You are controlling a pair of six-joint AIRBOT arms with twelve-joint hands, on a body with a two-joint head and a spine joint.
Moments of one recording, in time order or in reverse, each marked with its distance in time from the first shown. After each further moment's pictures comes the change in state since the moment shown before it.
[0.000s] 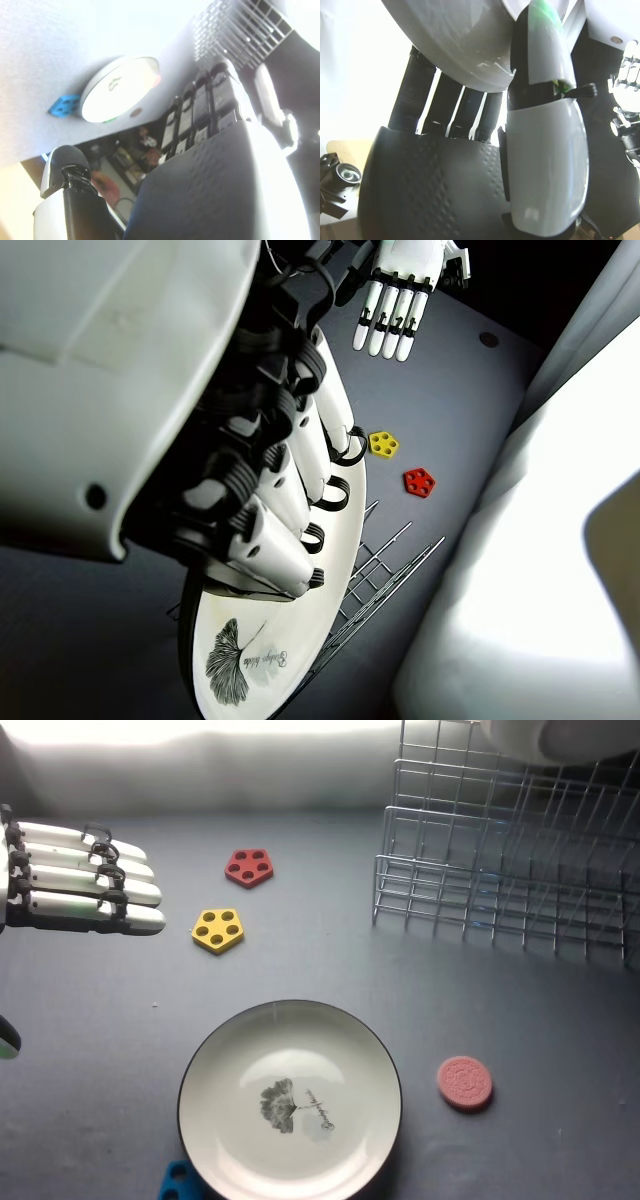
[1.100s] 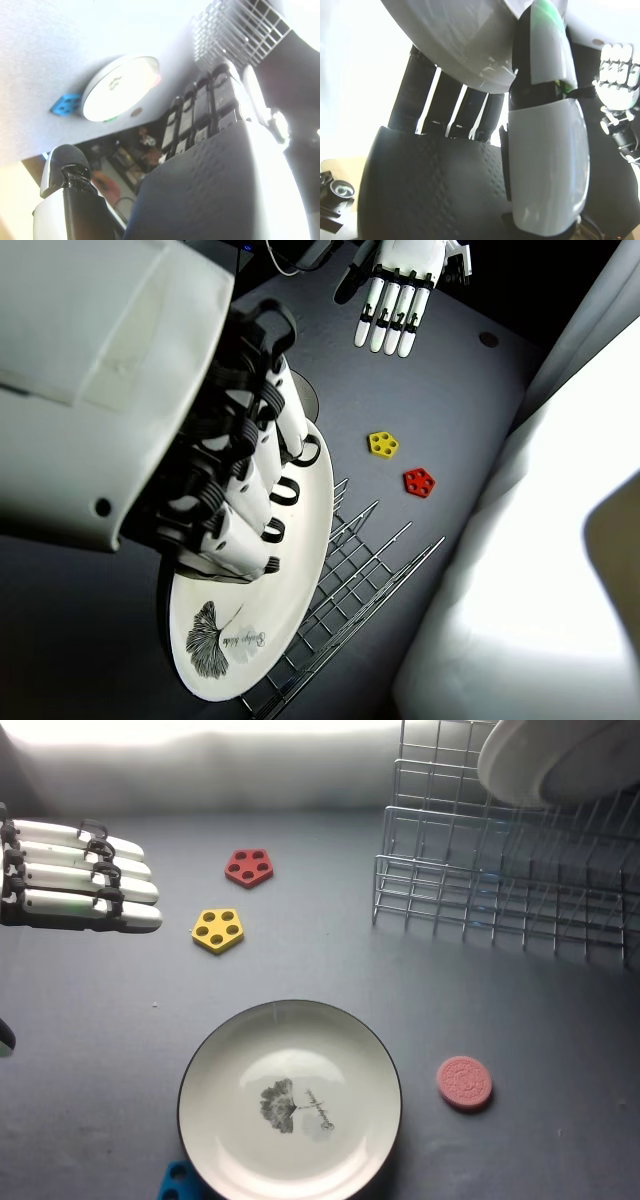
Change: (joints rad) left arm 0.000 0.007 0.000 0.001 -0.008 0.000; right arm -0.005 0.022 -0.024 0.071 -0.068 -0.039
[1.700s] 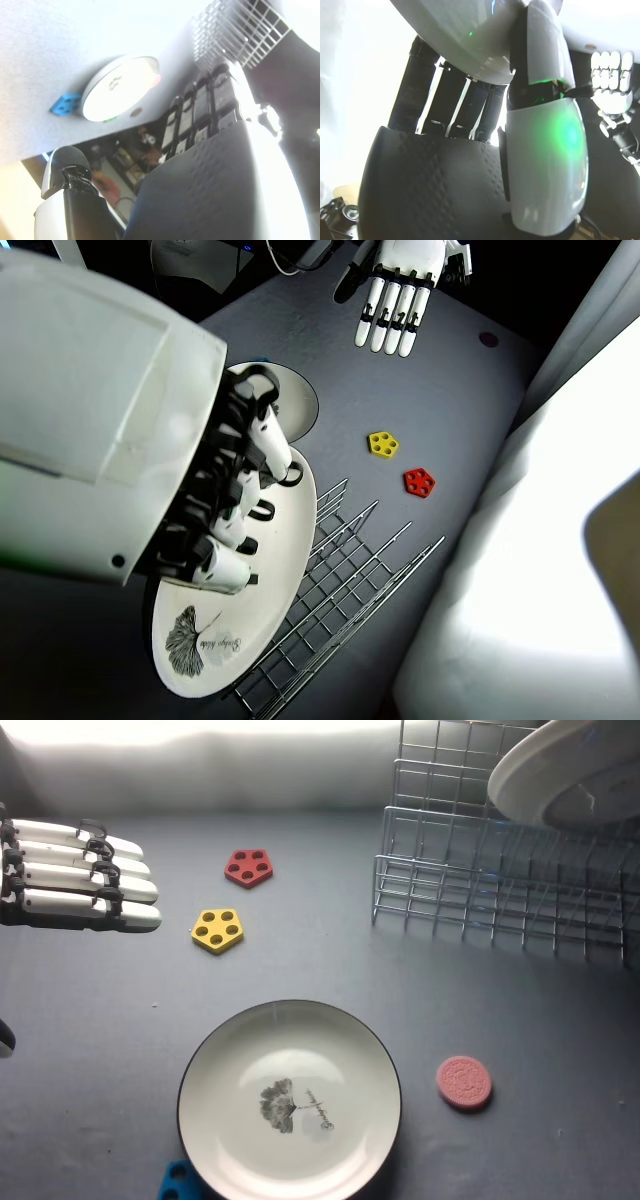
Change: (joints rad) left arm 0.000 0.001 0.000 0.000 0.000 0.000; right arm -0.063 0.003 0.016 0.060 0.008 -0.001
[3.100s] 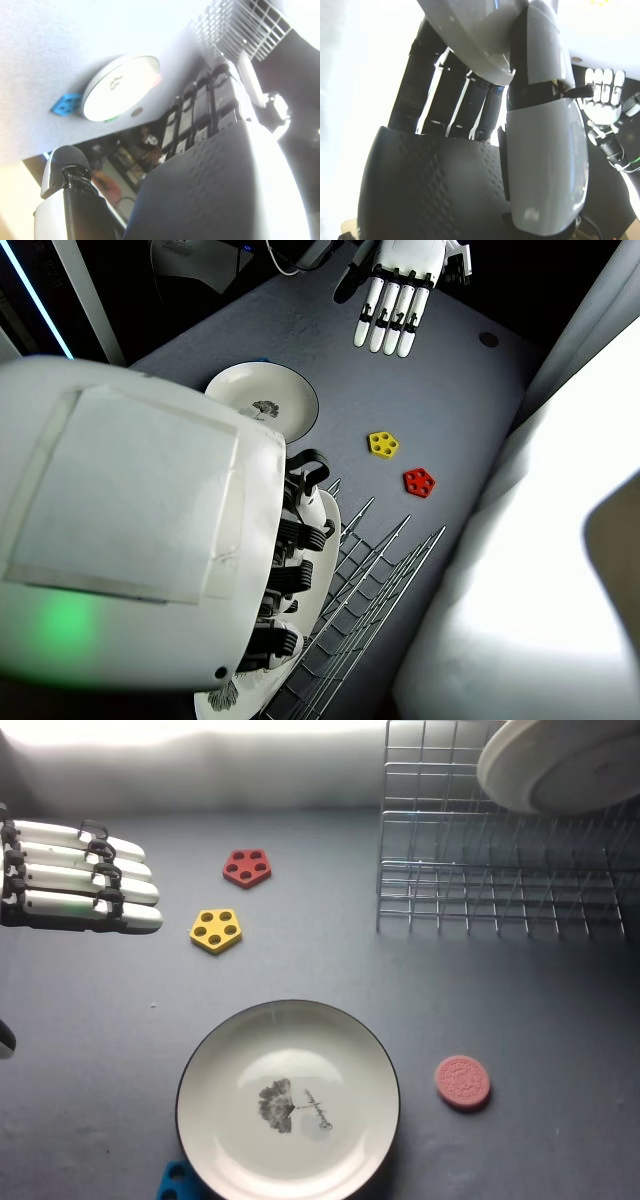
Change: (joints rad) left arm 0.000 -0.001 0.000 0.003 -0.003 0.001; right arm -0.012 -0.143 0.253 0.561 -0.023 -0.640
